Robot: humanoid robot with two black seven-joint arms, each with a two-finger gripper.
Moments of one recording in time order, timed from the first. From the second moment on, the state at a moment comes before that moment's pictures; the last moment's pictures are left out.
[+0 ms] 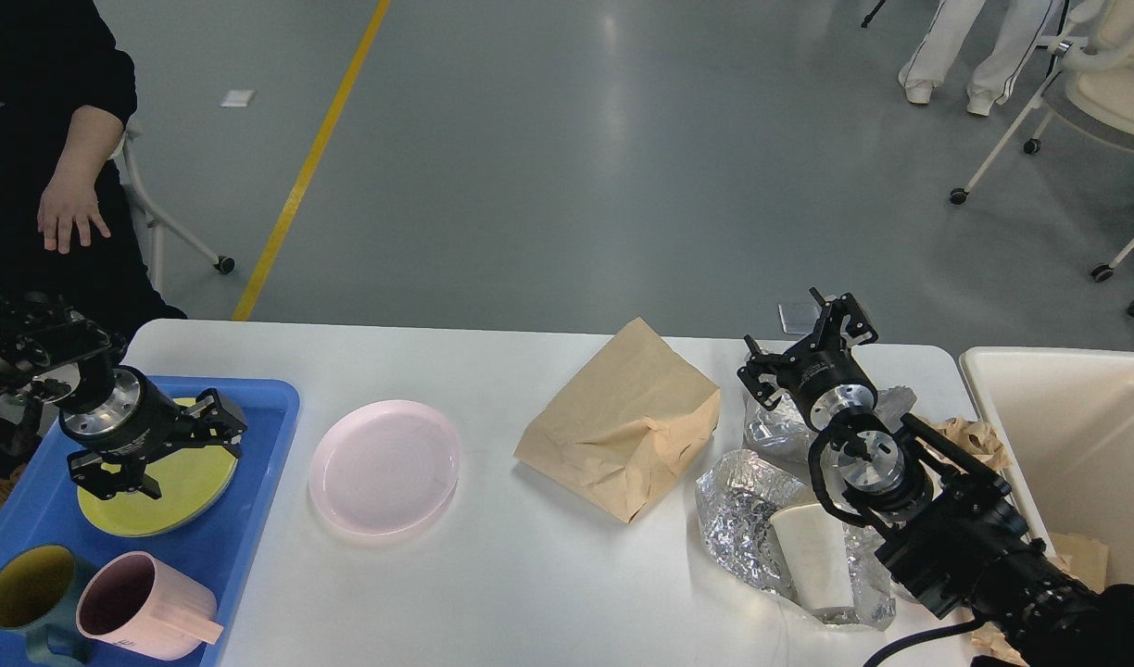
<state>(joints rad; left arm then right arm) -1.32 0.51 1.00 -0.64 -0.13 -0.71 0.20 0.60 -0.10 0.87 0.60 0.06 0.11 0.22</state>
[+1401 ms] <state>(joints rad) -1.03 0.50 0.67 -0.44 -0.13 -0.72 0.22 0.60 -0.10 0.87 0.60 0.06 0.11 0.22</state>
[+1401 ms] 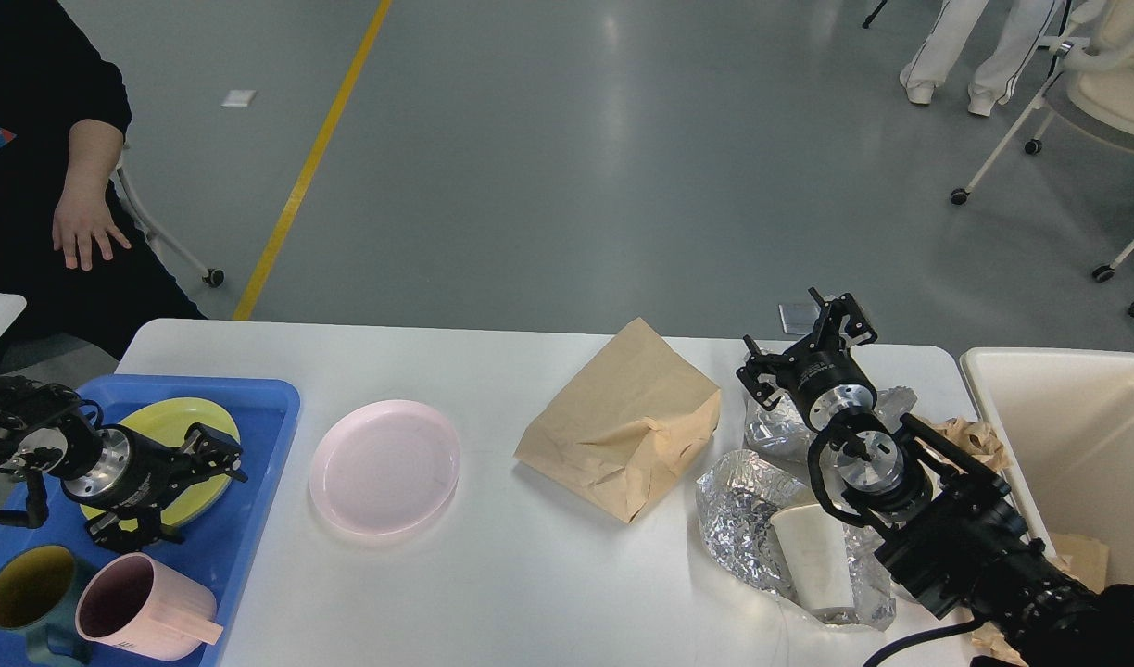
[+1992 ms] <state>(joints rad) -1.04 0.48 0.67 -0.44 -0.13 -0.72 0.26 0.60 -0.10 0.87 0.60 0.06 0.11 0.22</state>
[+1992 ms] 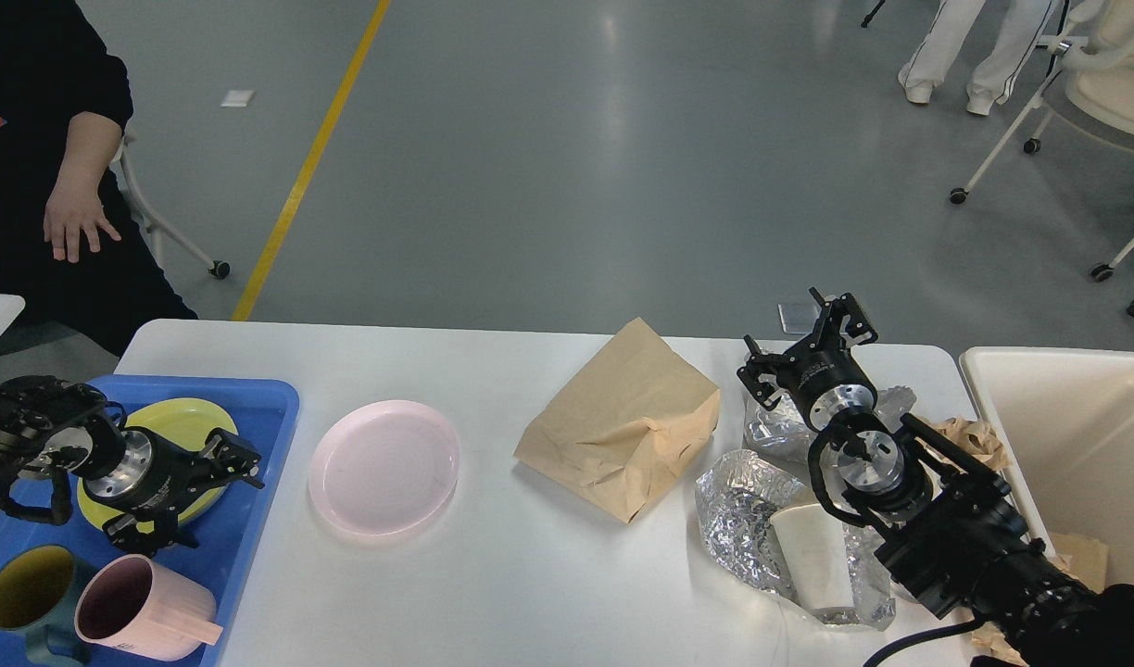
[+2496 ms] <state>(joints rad) -1.17 0.45 0.62 -0.44 -0.12 -0.78 0.38 0.60 -0.10 0.87 0.60 0.06 0.11 0.22</state>
